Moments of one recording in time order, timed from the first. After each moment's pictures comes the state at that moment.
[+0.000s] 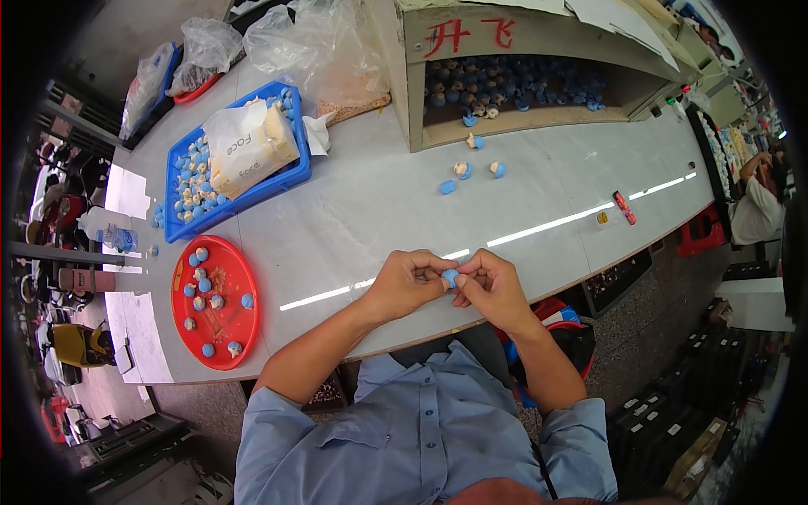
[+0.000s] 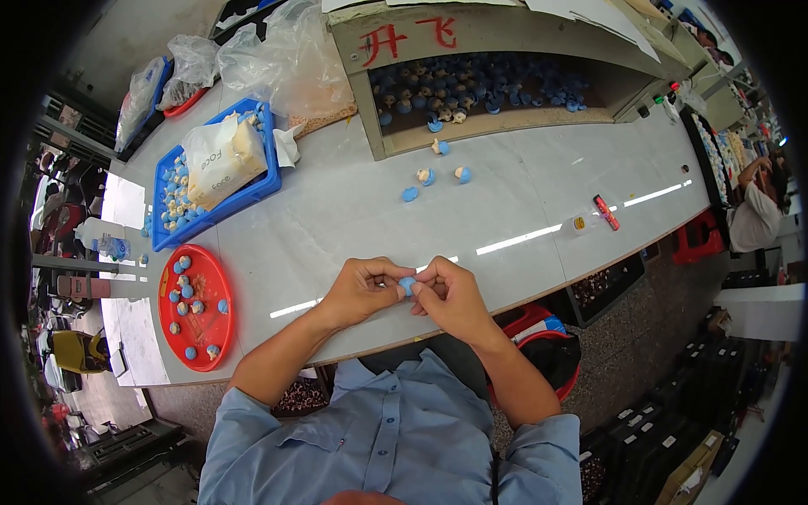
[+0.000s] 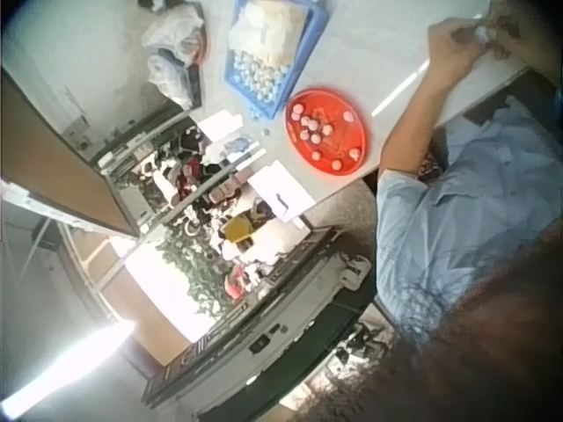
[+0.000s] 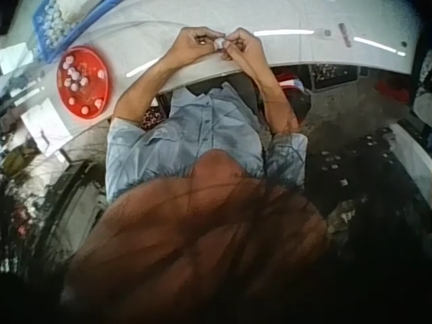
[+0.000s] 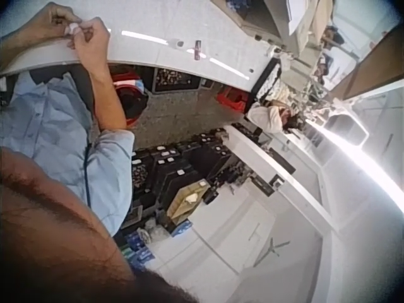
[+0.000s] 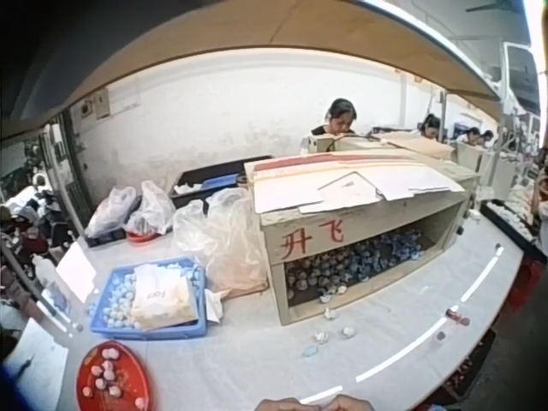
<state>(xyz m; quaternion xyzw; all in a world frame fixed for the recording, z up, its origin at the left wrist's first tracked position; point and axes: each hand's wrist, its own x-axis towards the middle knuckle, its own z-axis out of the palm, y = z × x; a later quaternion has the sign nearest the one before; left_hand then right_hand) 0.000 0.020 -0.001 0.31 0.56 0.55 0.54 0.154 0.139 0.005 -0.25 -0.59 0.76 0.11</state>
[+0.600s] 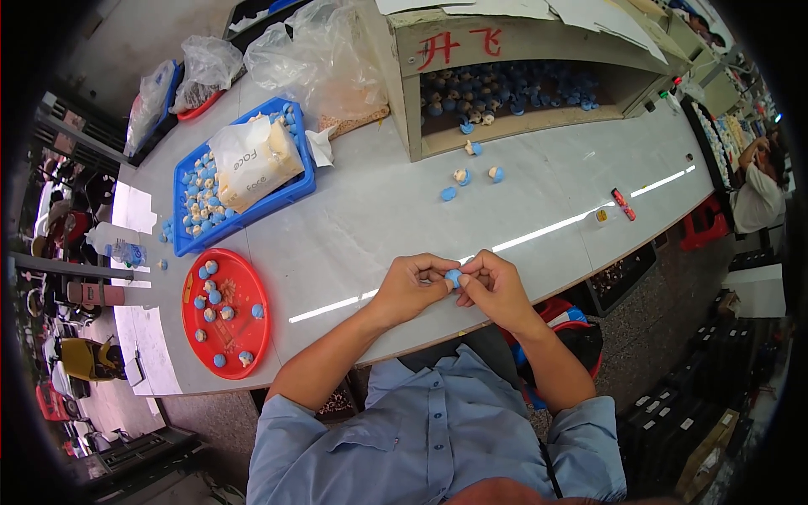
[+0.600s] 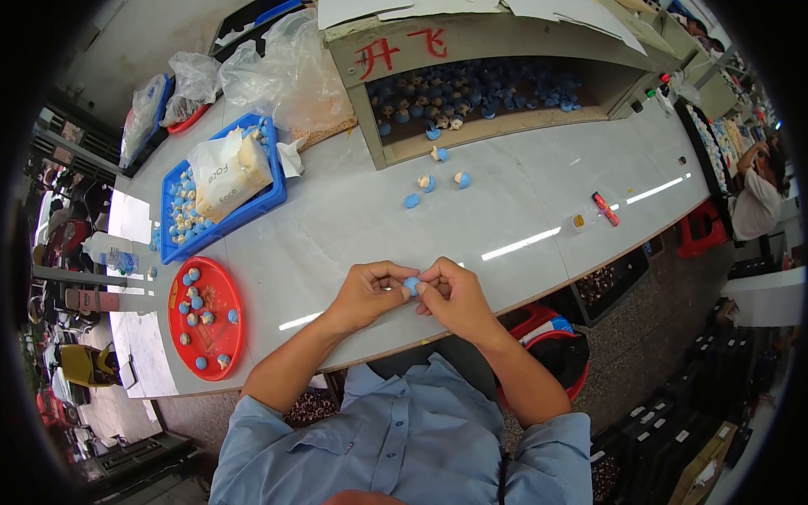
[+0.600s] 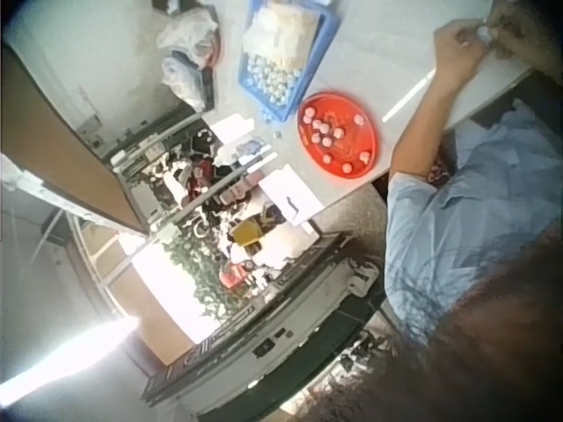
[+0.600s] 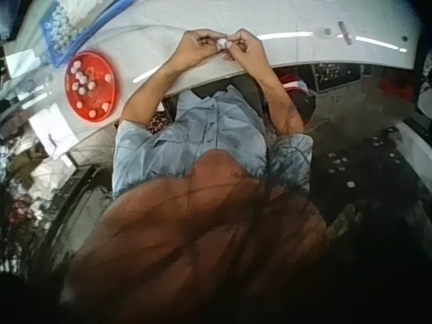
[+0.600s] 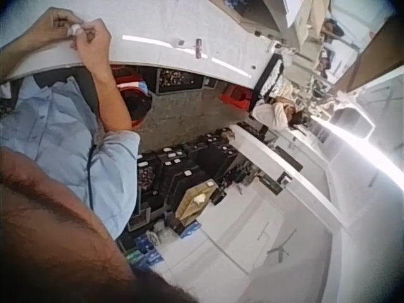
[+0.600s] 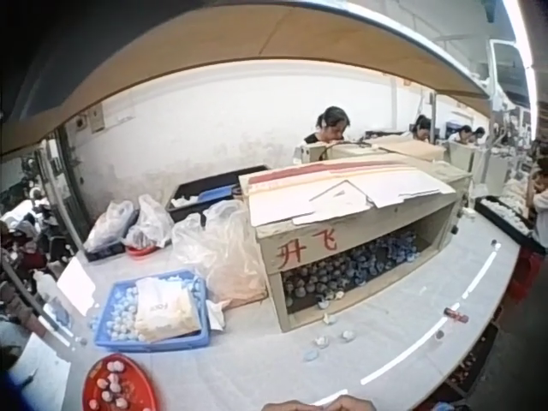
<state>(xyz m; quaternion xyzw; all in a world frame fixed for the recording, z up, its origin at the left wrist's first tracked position) -0.001 0.021 -0.006 0.31 0.56 0.55 0.53 0.151 0.138 0.004 -0.25 -0.60 0.75 0.13</state>
